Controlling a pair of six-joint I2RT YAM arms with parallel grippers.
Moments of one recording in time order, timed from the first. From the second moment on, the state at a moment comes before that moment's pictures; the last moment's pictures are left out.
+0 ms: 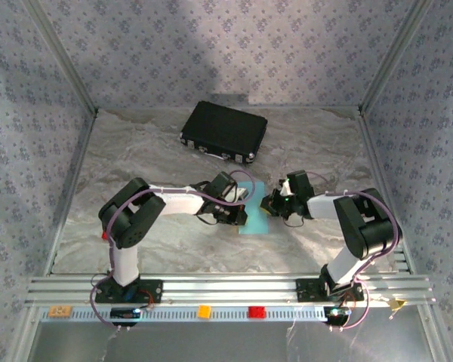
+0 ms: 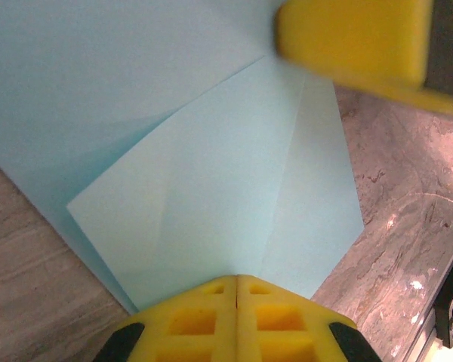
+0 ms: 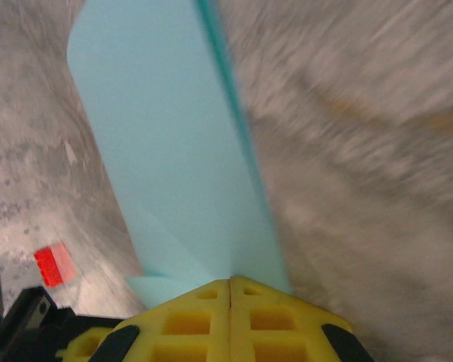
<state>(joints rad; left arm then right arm) -0.84 1.89 1.00 -0.14 0.51 -0.58 0.29 1.62 0.56 0.13 -0.59 0.87</state>
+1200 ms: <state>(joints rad) -0.87 1.86 1.03 -0.22 0.47 -0.60 0.35 0.97 0.60 -0.46 -0.18 1.04</state>
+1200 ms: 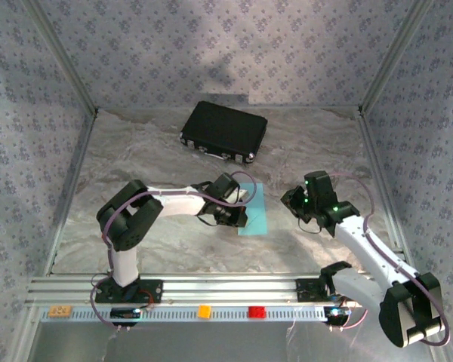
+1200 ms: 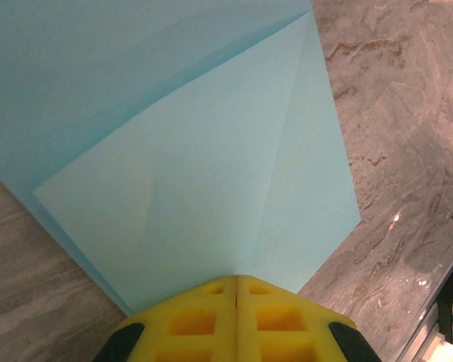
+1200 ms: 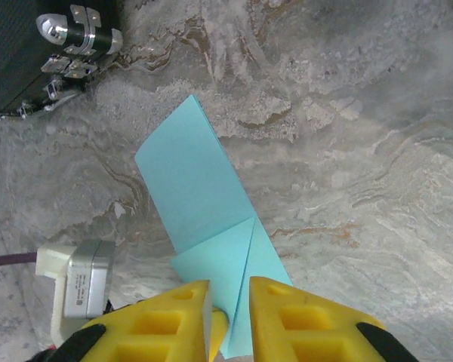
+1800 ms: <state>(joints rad) -0.80 1.86 1.15 -0.25 0.46 -0.57 0.49 0.80 0.41 -0.38 -0.21 1.02</state>
